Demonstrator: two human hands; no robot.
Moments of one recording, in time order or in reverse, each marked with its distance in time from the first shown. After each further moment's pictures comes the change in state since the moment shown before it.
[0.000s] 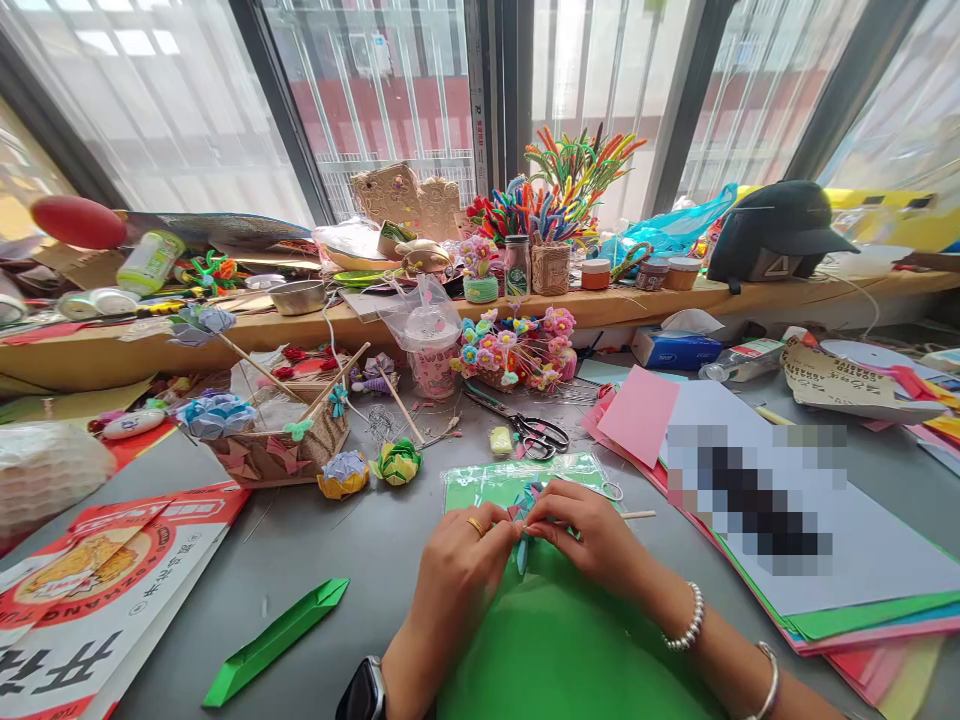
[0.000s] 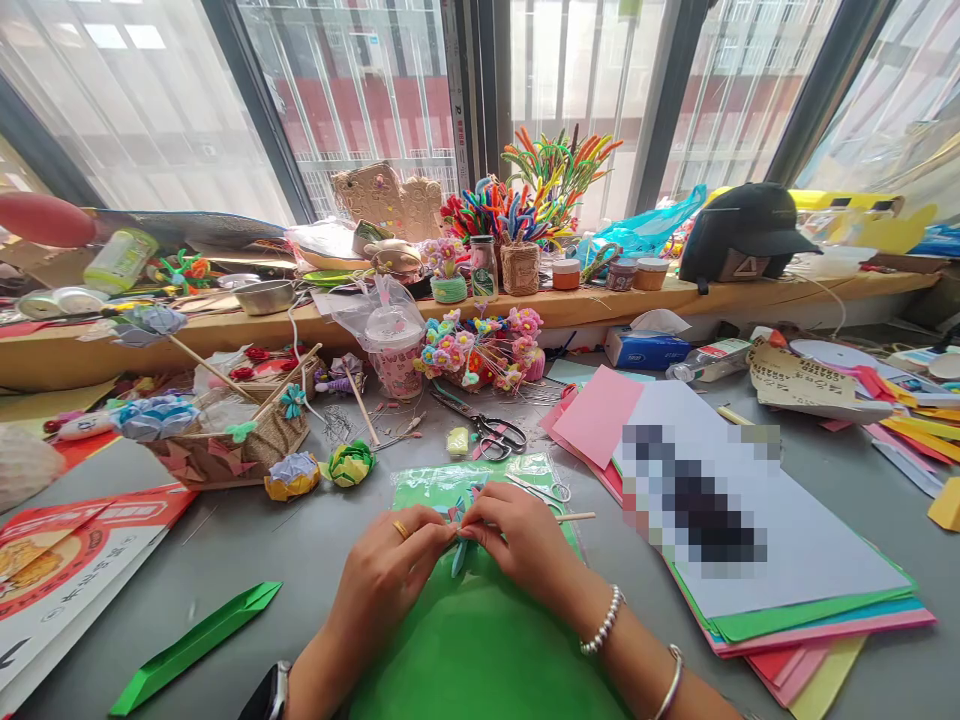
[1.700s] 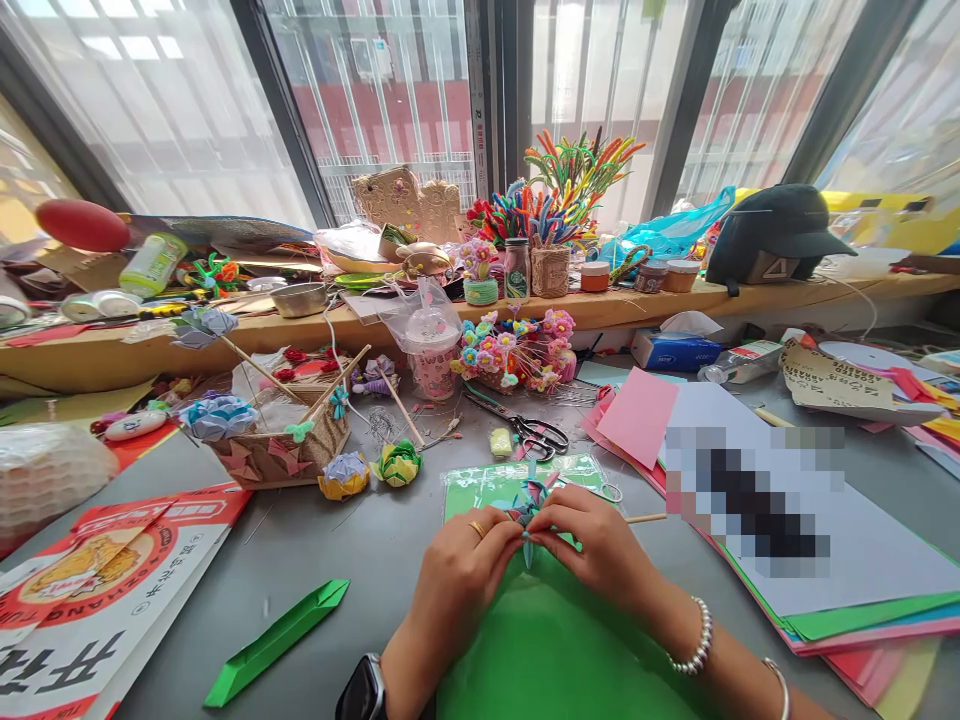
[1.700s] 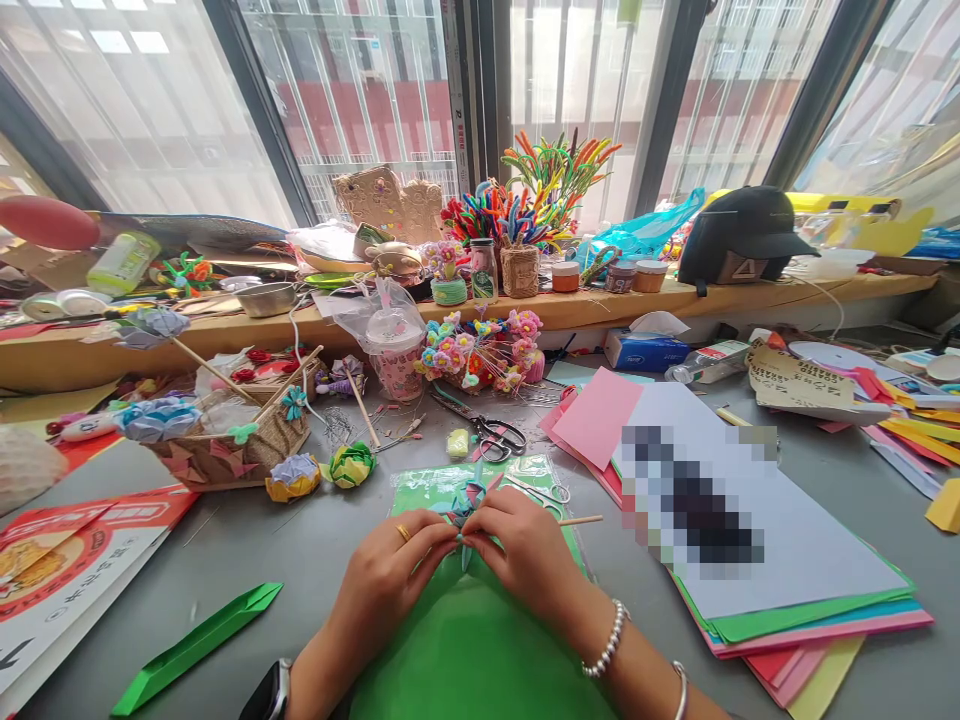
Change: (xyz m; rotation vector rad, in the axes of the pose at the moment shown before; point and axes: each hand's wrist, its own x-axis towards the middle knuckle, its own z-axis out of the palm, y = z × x) left_hand -0.002 -0.003 0.003 -0.087 0.038 0.054; right_hand -0.007 -0.005 0.000 -0.073 0.031 0.013
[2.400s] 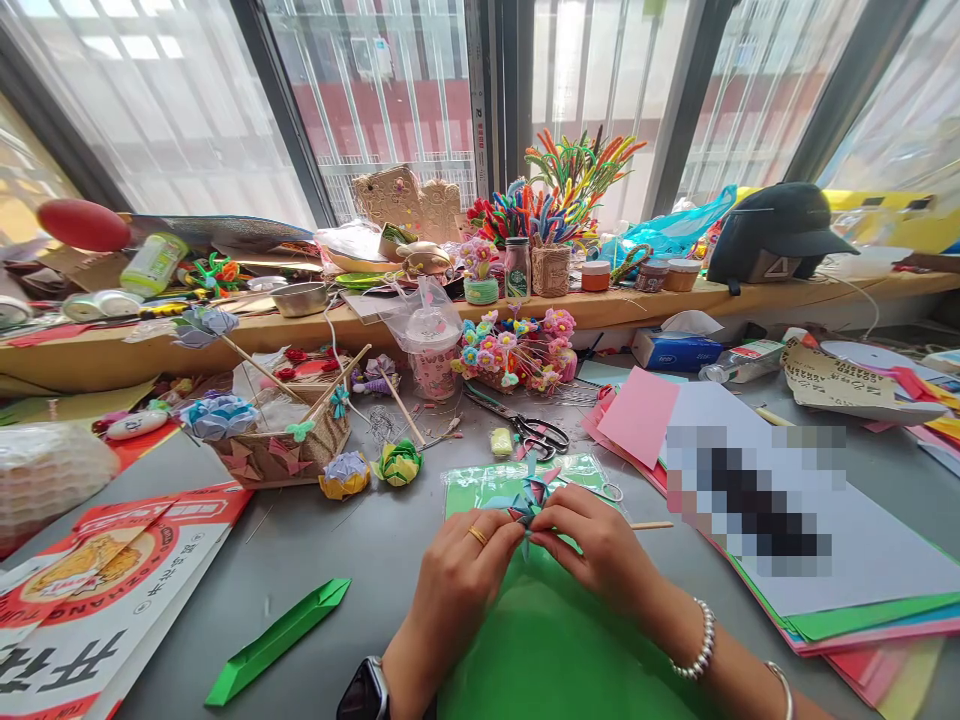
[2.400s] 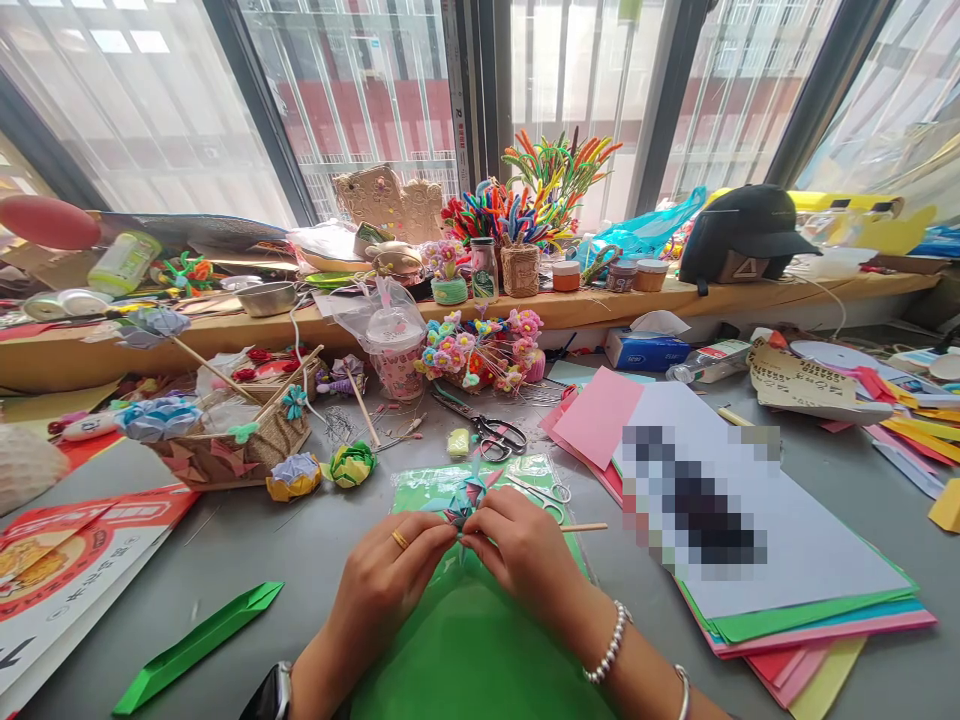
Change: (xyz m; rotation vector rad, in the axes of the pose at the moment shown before) left_hand 0.002 0.003 -0.004 0.071 0.055 0.077; right_hand -0.002 0.000 0.002 -0.067 0.061 -0.099
